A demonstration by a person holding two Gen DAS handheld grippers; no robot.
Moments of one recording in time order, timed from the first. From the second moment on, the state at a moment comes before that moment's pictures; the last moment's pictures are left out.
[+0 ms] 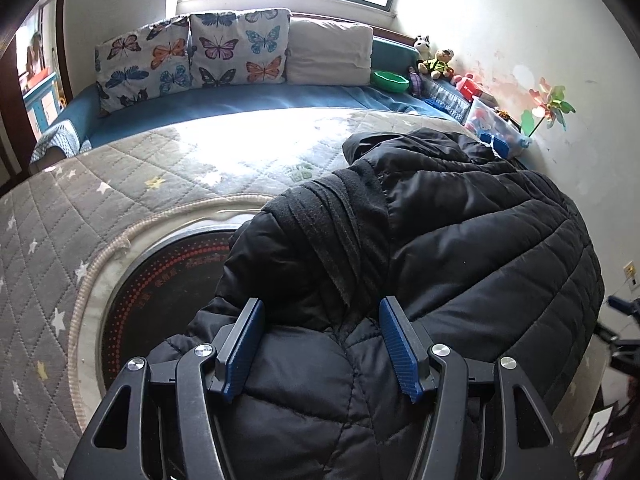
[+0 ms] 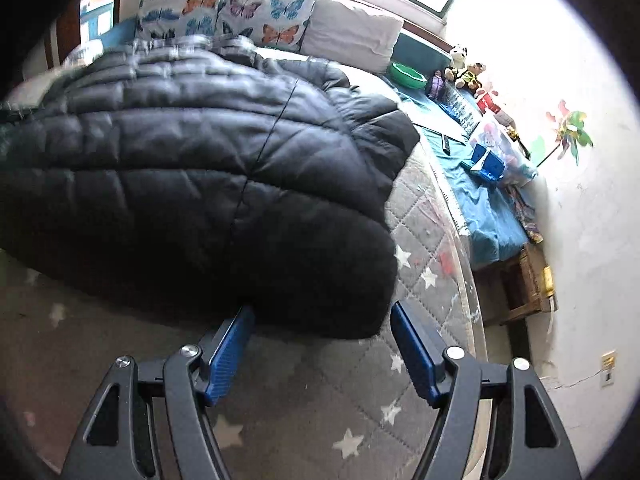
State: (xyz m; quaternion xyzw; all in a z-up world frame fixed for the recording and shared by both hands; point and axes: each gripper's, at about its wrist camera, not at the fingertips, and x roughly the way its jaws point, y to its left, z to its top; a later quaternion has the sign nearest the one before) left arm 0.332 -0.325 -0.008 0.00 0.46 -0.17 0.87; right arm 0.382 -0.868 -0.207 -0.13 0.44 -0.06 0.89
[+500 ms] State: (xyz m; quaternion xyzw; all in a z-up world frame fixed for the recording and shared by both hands) left arm 0.297 -0.312 0.012 0.03 0.43 -0.16 0.89; right arm 0.409 -0.839 -0.206 -0.04 0.43 -0.01 0.90
